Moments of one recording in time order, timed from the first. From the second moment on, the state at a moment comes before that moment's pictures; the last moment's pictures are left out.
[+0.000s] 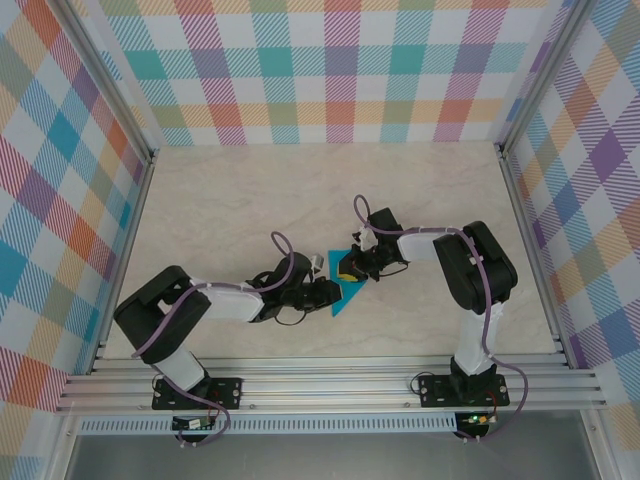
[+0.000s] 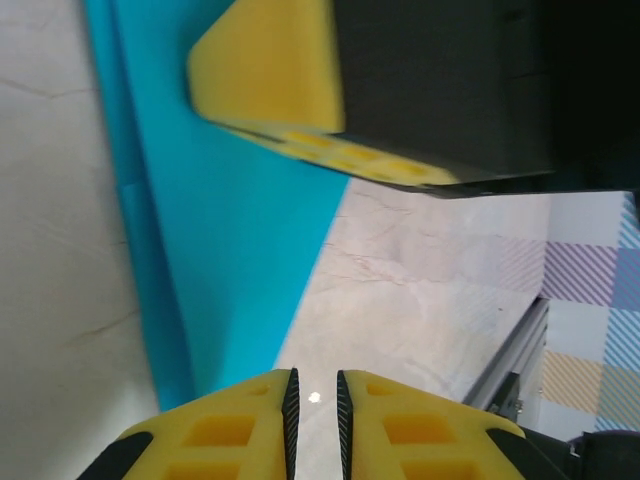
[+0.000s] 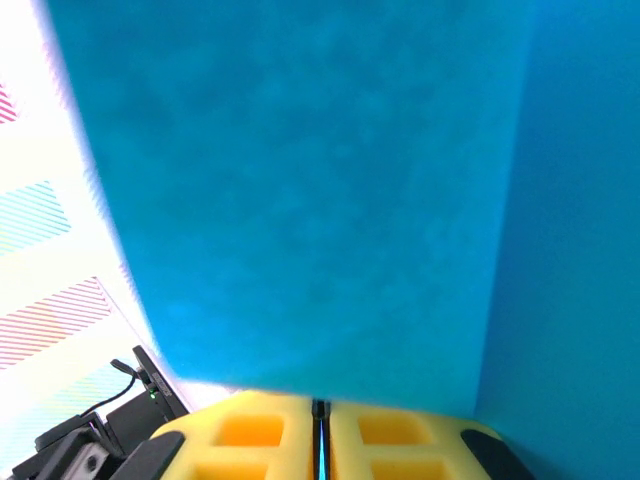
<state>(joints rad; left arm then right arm) -0.80 1.65 0.61 0.35 0.35 -1.06 0.47 1.94 1.00 -0.22 -0.77 0.71</state>
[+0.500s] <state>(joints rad) -0.80 1.74 0.60 0.48 0.40 -1.13 0.47 1.94 1.00 -0.22 -0.77 0.71</state>
